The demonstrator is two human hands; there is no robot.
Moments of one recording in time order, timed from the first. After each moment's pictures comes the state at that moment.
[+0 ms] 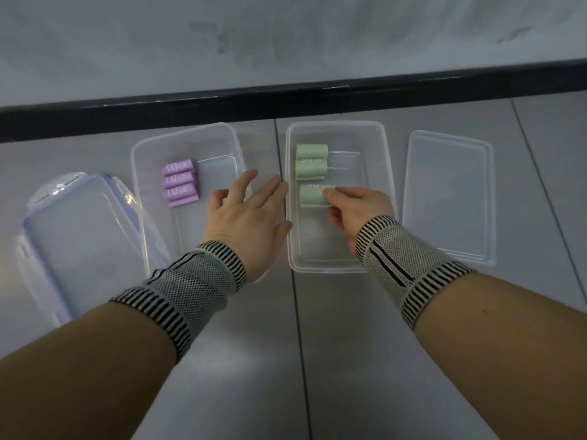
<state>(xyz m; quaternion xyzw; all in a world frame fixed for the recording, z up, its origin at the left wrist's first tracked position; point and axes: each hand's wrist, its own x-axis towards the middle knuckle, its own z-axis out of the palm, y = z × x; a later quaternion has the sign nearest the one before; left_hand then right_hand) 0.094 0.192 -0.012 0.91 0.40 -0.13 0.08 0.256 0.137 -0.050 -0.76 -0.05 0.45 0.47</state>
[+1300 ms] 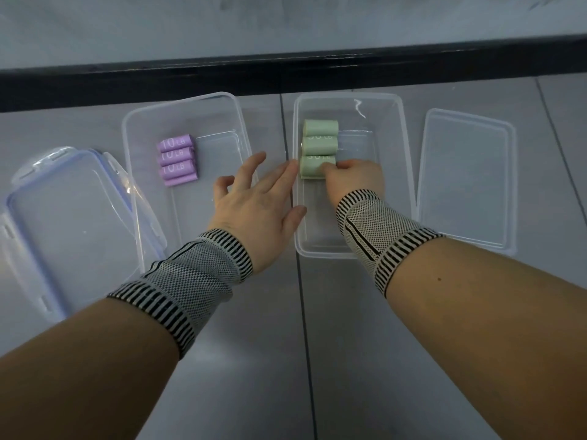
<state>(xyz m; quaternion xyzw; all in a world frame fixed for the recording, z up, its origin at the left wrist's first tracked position) 0.093 0.184 -0.029 0.90 0.40 -0.09 0.11 0.243 0.166 -0.065 -0.87 -0.20 0.32 0.32</state>
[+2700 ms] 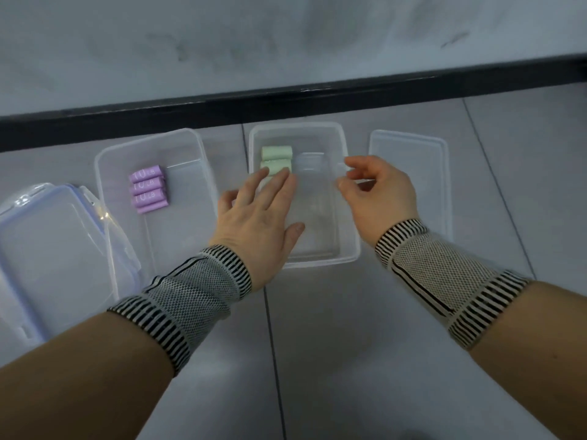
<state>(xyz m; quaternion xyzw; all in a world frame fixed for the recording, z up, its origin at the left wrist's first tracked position) 0.133 0.157 0.007 0.93 0.35 -0.06 0.13 0.297 0.093 0.007 -0.84 -0.31 0.26 0.37</state>
